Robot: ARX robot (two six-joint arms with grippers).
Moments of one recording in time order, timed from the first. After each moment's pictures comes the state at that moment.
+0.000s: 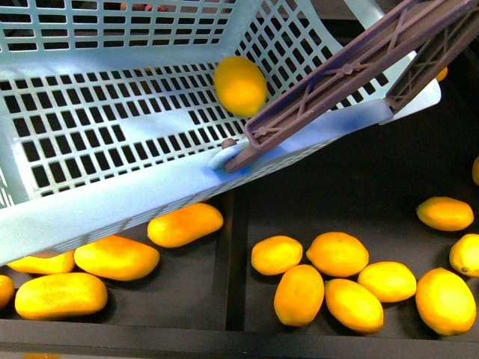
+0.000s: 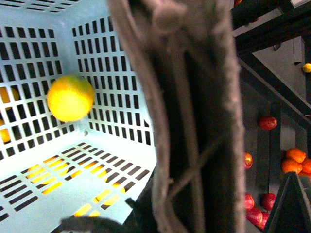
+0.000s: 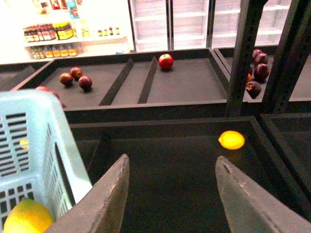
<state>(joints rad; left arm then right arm) -0.72 1.69 1.45 -0.38 -0.18 -1.01 0.10 1.26 0.46 0.81 0.10 0.05</state>
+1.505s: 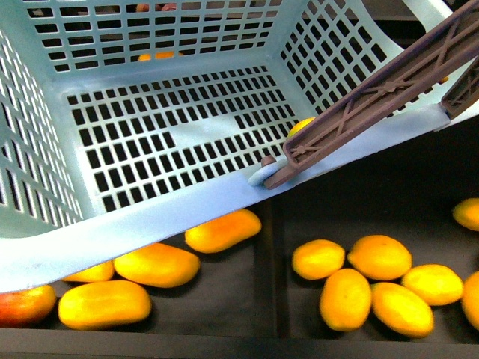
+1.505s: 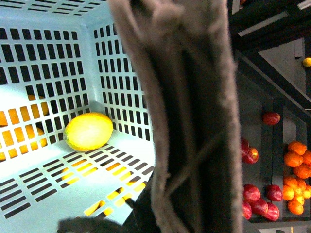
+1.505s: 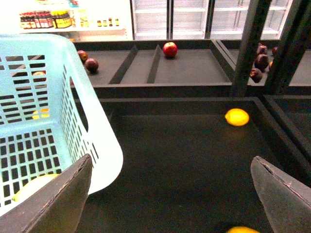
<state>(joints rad) -0.73 1.69 1.45 -0.38 -0.17 -1.01 0.00 0.89 0.12 0.77 0.00 0.00</state>
